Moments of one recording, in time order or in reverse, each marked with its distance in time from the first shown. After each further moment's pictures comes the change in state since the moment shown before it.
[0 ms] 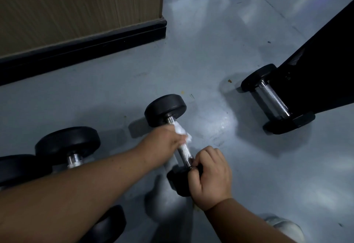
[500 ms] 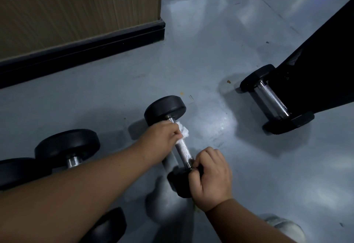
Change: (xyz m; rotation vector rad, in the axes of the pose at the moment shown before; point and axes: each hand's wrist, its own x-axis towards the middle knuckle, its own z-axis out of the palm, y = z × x) left_hand 0.008 -0.002 -0.007 0.027 0.118 -0.058; right_hand 0.001 0.001 -0.001 0.003 0.000 0.006
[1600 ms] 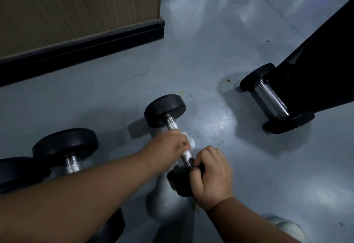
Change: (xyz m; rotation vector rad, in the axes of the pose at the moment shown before) left_hand -0.008 0.012 0.014 -0.046 -0.094 0.132; right_hand 0.001 0.003 -0.001 0.028 0.004 0.021
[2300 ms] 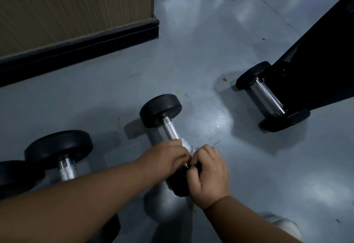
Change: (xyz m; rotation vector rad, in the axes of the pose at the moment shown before) left_hand -0.014 0.001 0.016 -0.054 -0.086 0.091; right_hand 0.003 0.004 -0.002 0.031 -0.008 0.017
